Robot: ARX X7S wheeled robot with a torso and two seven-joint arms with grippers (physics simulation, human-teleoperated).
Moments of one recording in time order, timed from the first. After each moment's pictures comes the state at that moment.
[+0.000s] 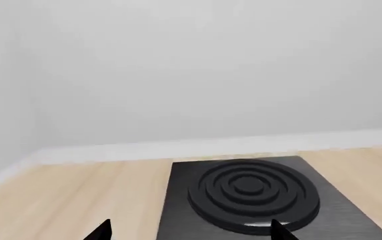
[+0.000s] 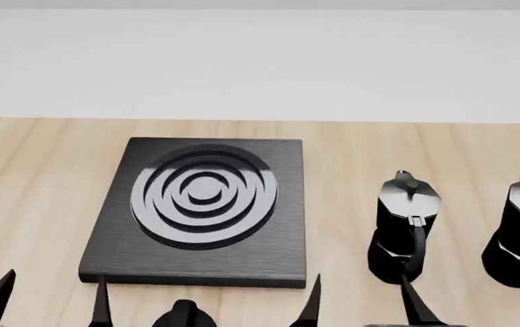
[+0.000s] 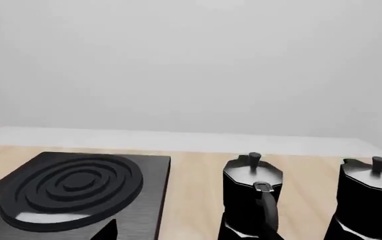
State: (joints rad) left arm -0.04 -0.27 0.29 0.29 -0.18 -0.17 -0.35; right arm 0.06 0.30 -0.26 -0.32 0.26 0.23 0.33
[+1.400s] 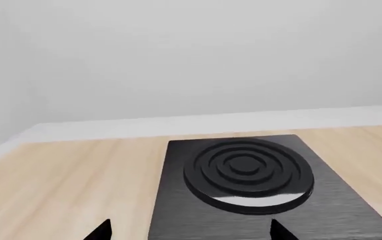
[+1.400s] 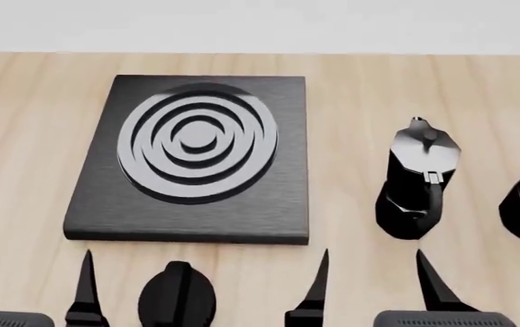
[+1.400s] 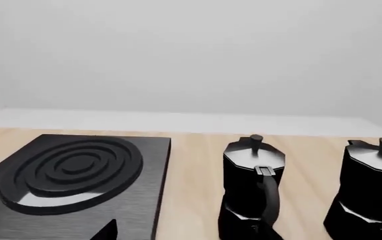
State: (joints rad) left arm -0.05 -0.32 0.29 0.60 -0.24 -0.41 -0.43; right arm 0.07 0.36 -0.23 -0.55 0.33 0.38 0.39
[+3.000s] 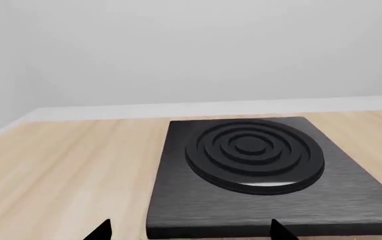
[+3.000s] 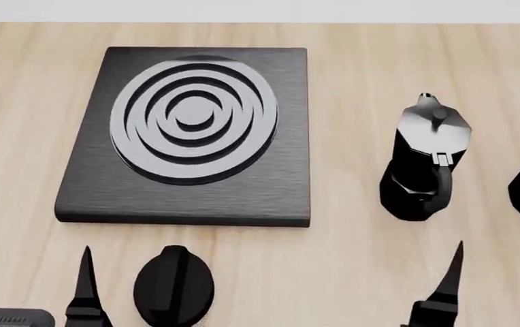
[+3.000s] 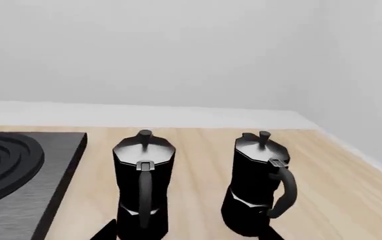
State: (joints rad) left arm -0.07 -0.32 0.30 0.51 -0.25 -0.32 -0.44; right arm -0.05 0.53 0.08 -0.62 0.48 0.38 0.42
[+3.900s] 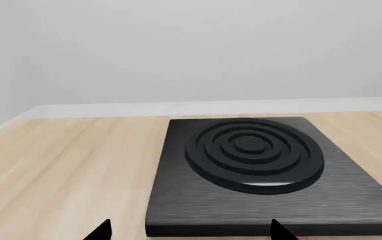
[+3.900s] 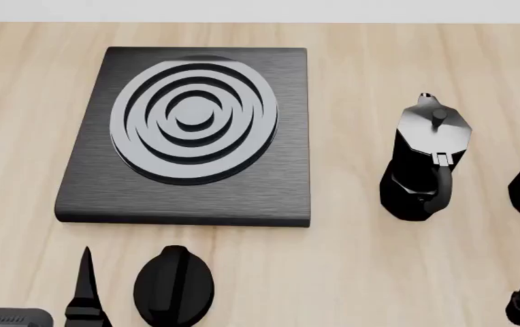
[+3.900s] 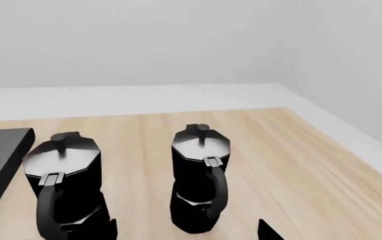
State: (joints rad) left arm -0.07 -0.33 0.30 0.50 -0.27 -0.31 -0.45; right arm 0.01 0.72 0.33 -0.46 0.79 0.50 0.32
